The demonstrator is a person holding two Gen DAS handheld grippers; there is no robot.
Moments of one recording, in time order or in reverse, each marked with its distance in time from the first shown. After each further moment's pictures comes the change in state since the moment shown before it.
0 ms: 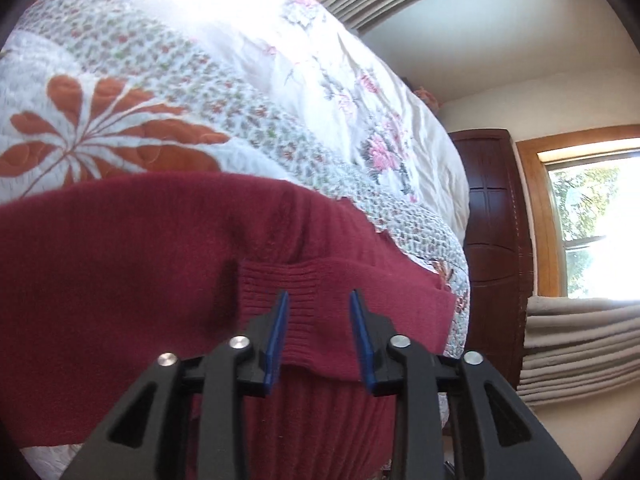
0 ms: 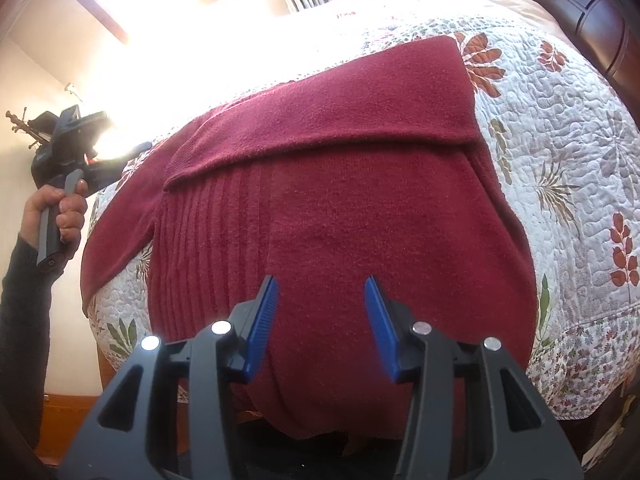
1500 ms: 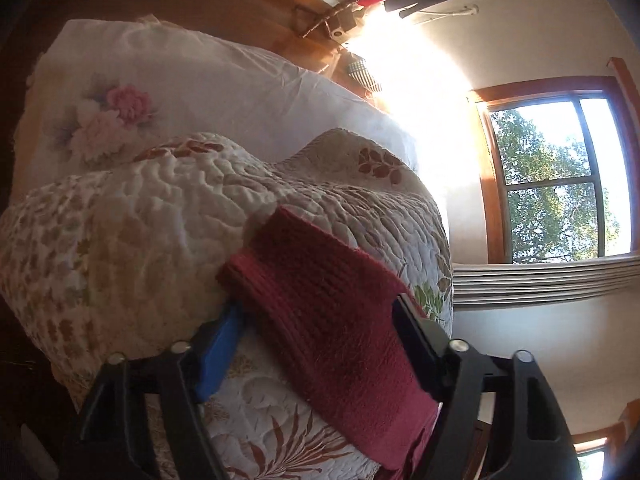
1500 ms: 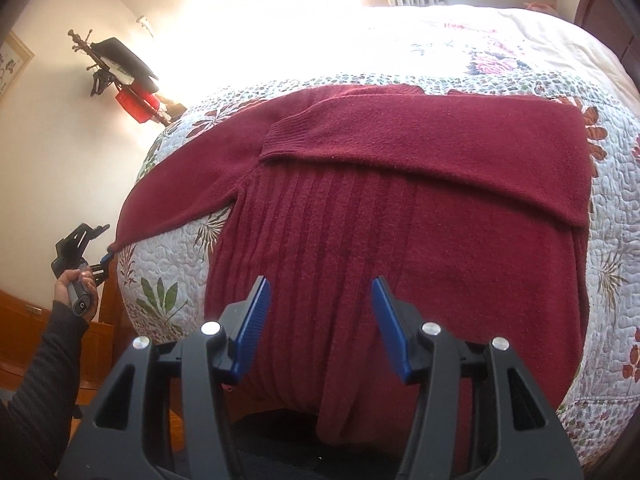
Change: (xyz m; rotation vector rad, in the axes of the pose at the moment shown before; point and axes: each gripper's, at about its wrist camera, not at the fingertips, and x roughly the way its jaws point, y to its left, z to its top) left arm -0.272 0.337 -0.215 -0.817 -0.780 0.109; right arm 0.011 0.093 0.019 -0.271 0.063 0.118
